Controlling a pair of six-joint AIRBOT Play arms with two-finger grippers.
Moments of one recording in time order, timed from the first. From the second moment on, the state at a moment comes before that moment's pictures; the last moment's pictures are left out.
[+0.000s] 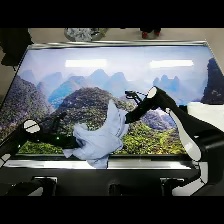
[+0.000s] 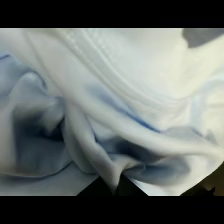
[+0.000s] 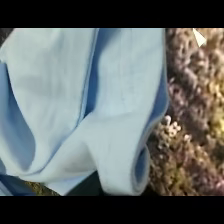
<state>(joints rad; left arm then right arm) -0.13 -1.04 0.63 0.91 -1.24 -1.37 0.22 -1.77 1.37 -0.96 1.28 0.99</state>
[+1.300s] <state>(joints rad) 0.13 -0.74 1.59 1.22 -1.47 -1.54 0.08 -0.74 1.58 -1.46 1.70 1.21</state>
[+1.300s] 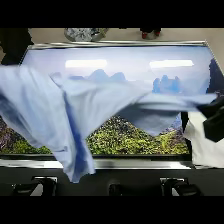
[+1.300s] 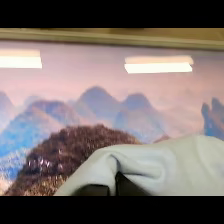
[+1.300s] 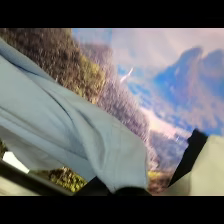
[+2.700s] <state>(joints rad) 0.01 -1.21 0.92 1.05 -1.33 -1.34 0.01 -1.31 0.95 -1.25 1.39 1.03</state>
